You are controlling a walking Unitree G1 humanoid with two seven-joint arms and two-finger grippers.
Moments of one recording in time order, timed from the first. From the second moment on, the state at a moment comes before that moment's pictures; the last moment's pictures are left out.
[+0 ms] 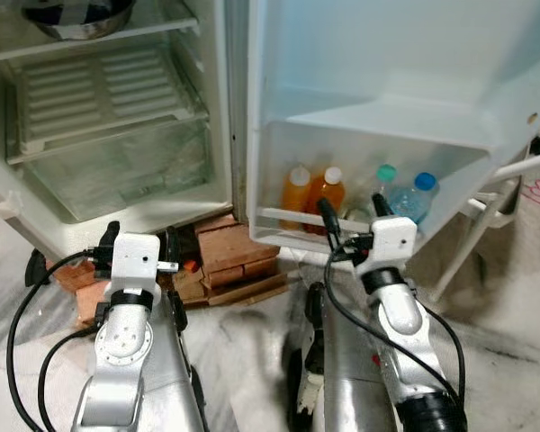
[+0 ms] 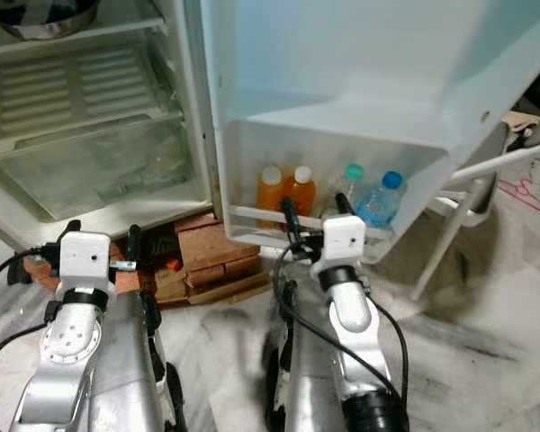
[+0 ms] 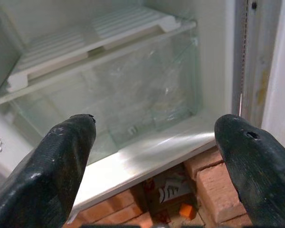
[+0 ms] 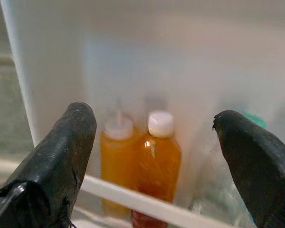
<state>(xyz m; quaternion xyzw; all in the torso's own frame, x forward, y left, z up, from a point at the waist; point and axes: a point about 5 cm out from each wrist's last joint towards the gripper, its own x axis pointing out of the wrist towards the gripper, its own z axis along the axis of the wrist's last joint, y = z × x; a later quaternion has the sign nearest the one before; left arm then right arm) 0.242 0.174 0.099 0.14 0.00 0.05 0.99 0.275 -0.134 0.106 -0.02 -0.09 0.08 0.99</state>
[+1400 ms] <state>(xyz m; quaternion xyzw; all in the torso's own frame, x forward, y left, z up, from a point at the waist) 0.230 0.183 0.104 0.15 0.00 0.08 0.99 0.223 -0.176 0.069 0.02 0.12 0.05 0.99</state>
